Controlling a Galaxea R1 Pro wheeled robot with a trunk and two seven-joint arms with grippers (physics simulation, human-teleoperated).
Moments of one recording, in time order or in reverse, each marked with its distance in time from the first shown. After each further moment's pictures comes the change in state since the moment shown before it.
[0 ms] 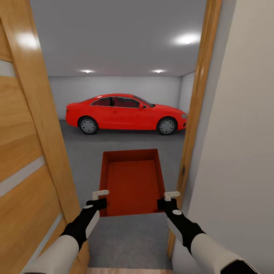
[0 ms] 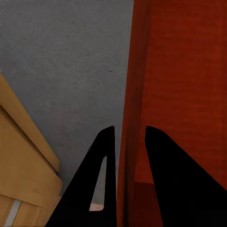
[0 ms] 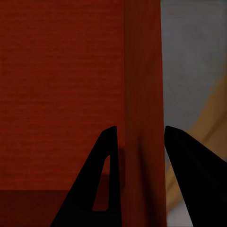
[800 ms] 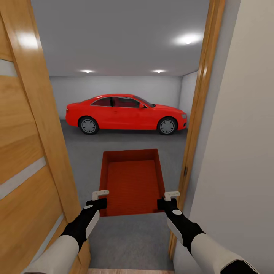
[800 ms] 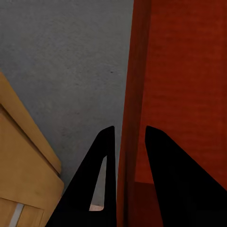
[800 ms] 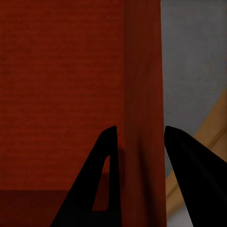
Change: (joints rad) left arm 0.000 0.000 0.000 0.000 0.001 -0.001 0.000; right arm 0.000 0.000 0.000 -0.001 0.000 0.000 -0.001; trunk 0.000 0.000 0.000
